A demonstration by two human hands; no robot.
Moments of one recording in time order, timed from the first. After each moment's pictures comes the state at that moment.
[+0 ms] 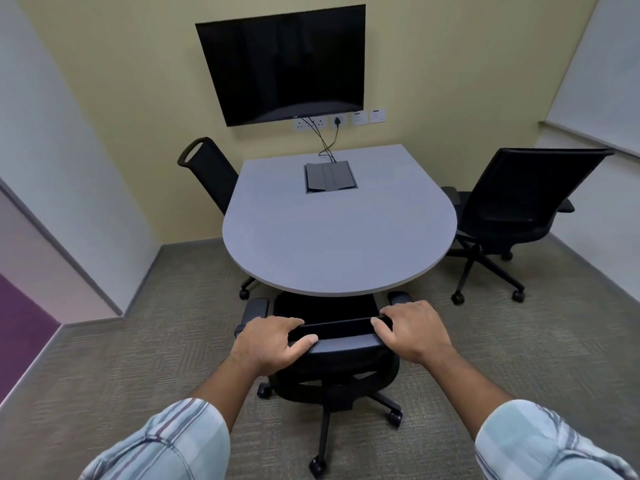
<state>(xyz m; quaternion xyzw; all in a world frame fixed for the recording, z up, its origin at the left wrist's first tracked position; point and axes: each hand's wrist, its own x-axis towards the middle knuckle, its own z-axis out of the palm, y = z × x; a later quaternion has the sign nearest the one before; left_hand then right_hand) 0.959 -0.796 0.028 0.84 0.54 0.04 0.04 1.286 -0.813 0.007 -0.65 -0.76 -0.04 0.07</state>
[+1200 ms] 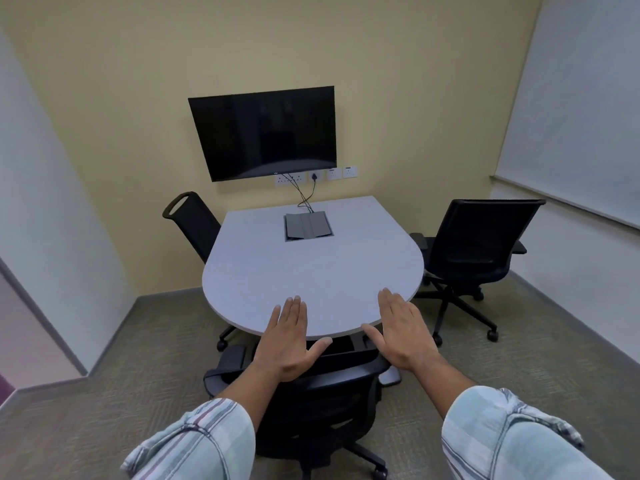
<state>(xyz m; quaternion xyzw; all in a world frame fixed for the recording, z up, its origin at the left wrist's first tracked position) 1.051 -0.777 0.061 0.85 0.53 0.03 0.01 1.331 -0.825 0.068 -0.69 -0.72 0.00 0.11</state>
